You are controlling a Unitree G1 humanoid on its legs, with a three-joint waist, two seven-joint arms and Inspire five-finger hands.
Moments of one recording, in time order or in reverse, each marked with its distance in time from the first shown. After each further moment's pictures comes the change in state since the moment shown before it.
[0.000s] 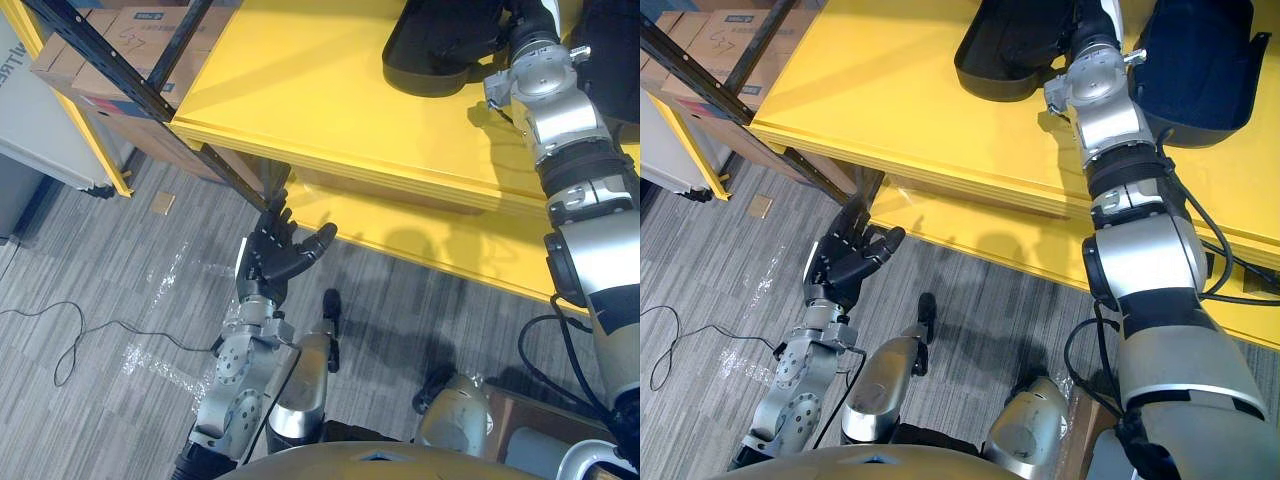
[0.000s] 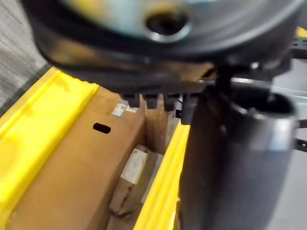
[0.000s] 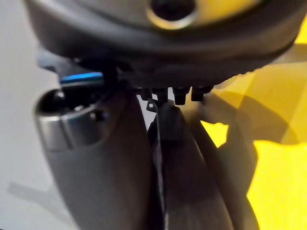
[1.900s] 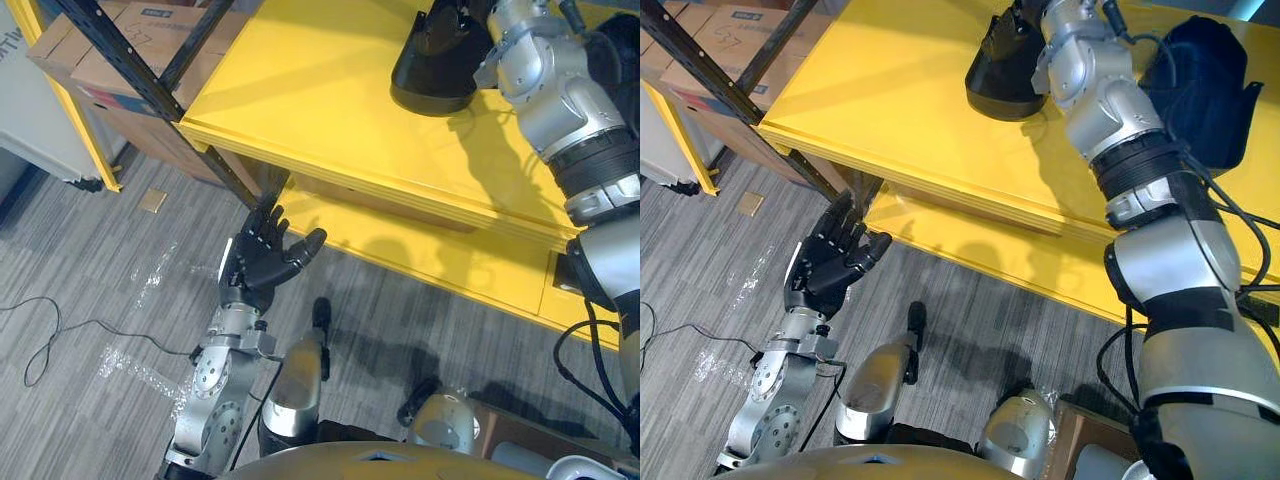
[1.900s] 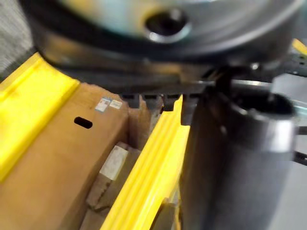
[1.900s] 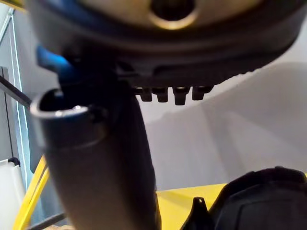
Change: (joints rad) left arm 0.081 0.052 0.062 -0.087 -0.034 -0.001 -0.108; right arm -0.017 -0.111 0.254 -0.236 -0.582 -0.161 0.010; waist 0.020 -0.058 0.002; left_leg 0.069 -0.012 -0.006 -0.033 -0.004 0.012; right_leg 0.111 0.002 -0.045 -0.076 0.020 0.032
